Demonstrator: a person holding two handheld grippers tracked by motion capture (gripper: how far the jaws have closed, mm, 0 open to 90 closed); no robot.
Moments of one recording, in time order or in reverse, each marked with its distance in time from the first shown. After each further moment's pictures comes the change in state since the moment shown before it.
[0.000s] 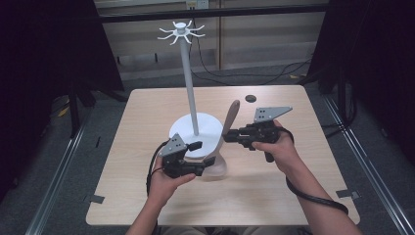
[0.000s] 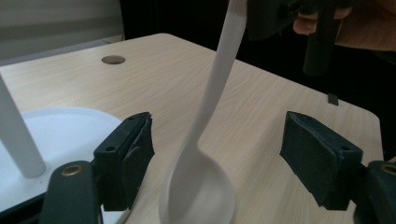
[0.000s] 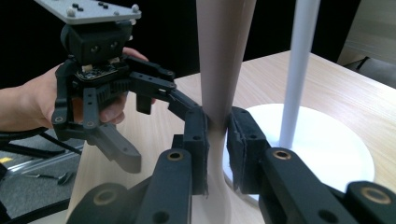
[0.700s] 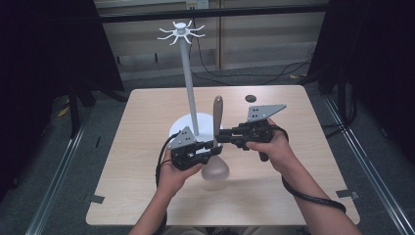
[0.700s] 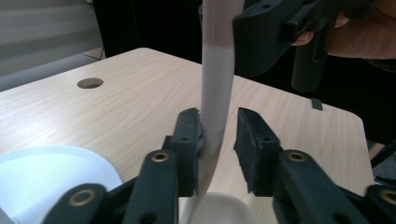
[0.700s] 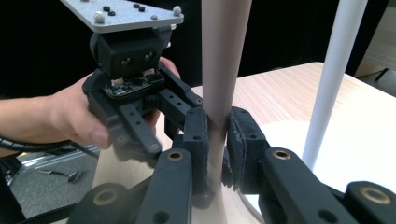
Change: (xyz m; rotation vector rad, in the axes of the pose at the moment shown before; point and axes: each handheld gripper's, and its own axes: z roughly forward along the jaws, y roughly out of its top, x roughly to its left) left arm -0.003 0.021 0.018 0.004 -0.069 0.067; right arm 0.014 0.018 0.010 -0.009 0.053 -0.035
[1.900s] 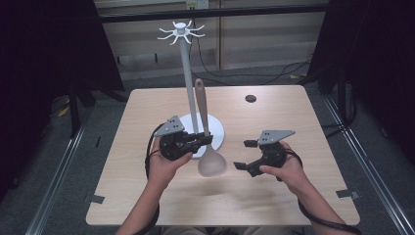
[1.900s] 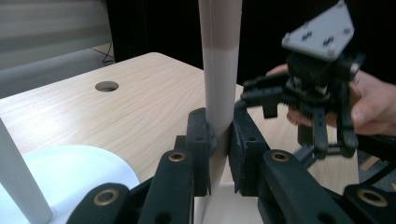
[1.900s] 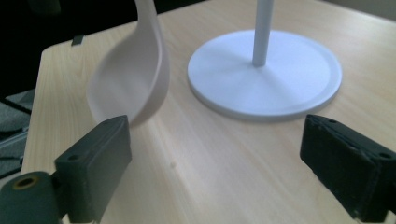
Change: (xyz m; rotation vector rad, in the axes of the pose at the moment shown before) left arm 0.012 0.031 -0.027 -0.006 0.020 -0.069; right arm 0.003 -0.083 -0.020 0.153 -0.221 0.084
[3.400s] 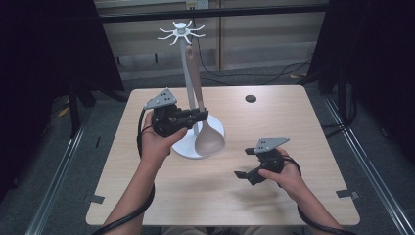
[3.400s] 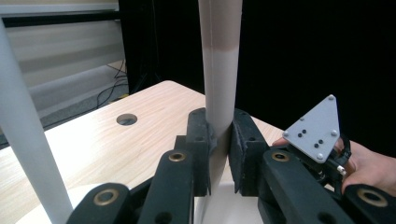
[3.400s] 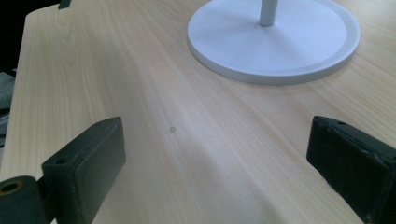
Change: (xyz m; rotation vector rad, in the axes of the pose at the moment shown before) left arm 0.014 0.064 -0.014 -0.035 0.034 0.002; right arm 0.004 -0.022 0.010 0.098 -0.009 -0.004
